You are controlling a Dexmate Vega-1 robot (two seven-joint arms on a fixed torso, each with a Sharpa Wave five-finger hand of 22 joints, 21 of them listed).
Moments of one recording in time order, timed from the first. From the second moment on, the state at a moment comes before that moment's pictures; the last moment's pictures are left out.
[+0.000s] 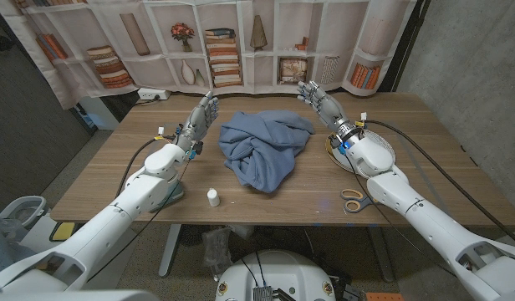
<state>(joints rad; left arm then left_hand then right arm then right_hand) 0.87 0.62 0.36 -1.49 -0.61 -0.19 0.00 0.14 -0.10 0.28 0.06 0.33 -0.04 0.03 0.19 0.18 -0.03 -0.01 0.20 0.18 -0.06 -0.01 0.19 0.18 -0.09 -0.03 0.21 0.18 -0.80 -0.53 -0.47 -1.42 0.47 0.53 0.20 0.20 -0.04 0.22 0.02 0.28 0.17 0.07 0.20 0.19 0.13 0.07 0.23 0.18 0.01 0.02 0.19 0.17 0.01 -0.03 0.47 0.17</state>
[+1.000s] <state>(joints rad) 0.86 0.61 0.38 -1.48 -0.59 -0.19 0.00 0.15 -0.09 0.27 0.06 0.33 -0.04 0.03 0.19 0.18 -0.03 -0.01 0.20 0.18 -0.06 -0.01 0.19 0.18 -0.09 -0.03 0.21 0.18 -0.82 -0.57 -0.48 -1.49 0.36 0.53 0.15 0.21 -0.04 0.22 0.01 0.27 0.16 0.07 0.20 0.19 0.13 0.06 0.23 0.18 0.02 0.02 0.19 0.18 0.02 -0.03 0.45 0.17</state>
